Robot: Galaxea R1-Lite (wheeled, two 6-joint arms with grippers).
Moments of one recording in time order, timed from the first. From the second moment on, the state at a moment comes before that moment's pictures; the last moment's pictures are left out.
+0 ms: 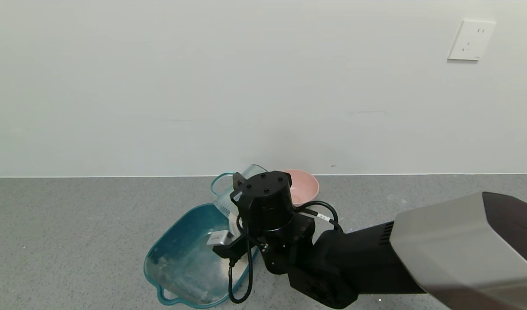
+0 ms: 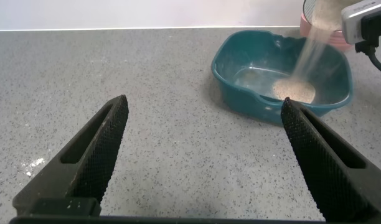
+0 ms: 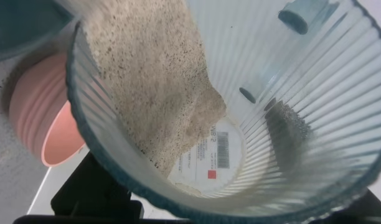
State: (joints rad) left arm 0.00 0.00 0.00 0.00 0.00 0.00; right arm 0.94 2.28 -1.46 -0.66 -0.55 -1.95
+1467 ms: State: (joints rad) left arm 0.00 0.00 0.00 0.00 0.00 0.00; right arm 0.92 2.27 -1.46 -0.65 -0.42 -0.94
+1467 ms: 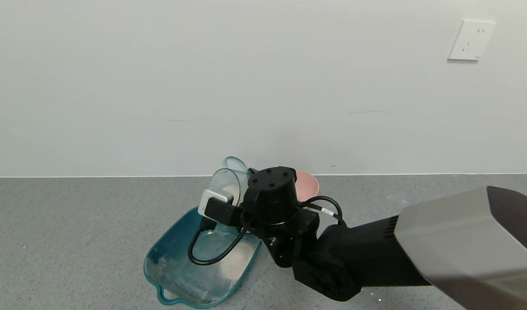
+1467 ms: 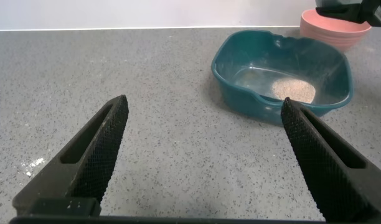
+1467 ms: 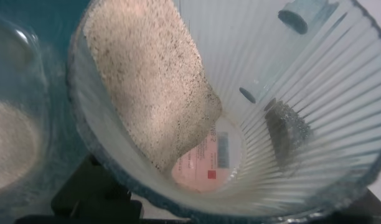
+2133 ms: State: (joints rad) left arm 0.00 0.00 0.00 0.00 0.00 0.00; right arm 0.90 2.17 -1.36 -0.65 -0.38 -0.39
